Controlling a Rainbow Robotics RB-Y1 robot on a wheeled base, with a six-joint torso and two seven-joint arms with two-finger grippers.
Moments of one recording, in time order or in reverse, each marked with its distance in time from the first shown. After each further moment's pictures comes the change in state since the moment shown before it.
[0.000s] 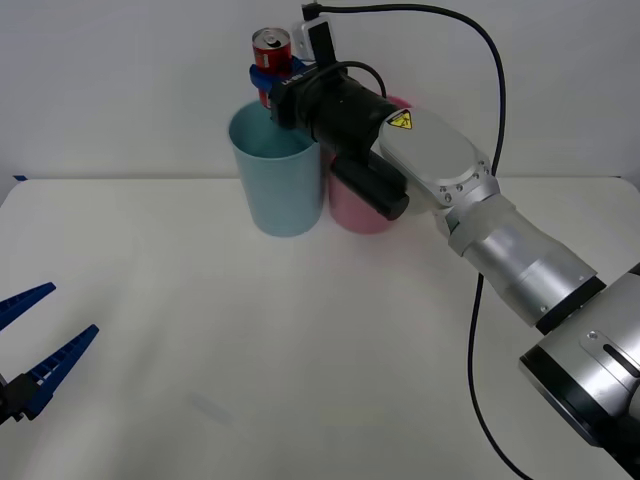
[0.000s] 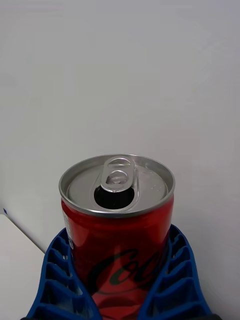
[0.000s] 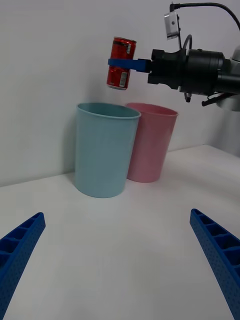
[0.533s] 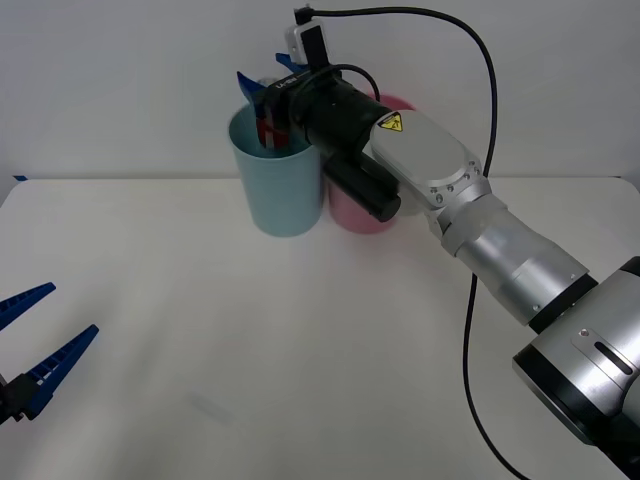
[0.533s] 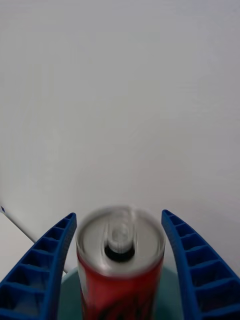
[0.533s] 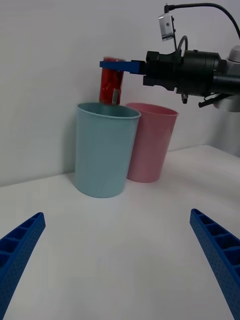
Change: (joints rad) right arm -0.011 0.012 0.015 0.020 -0.001 0.015 0.000; left arm 0.000 0.000 0.000 0.000 0.000 0.000 0.000
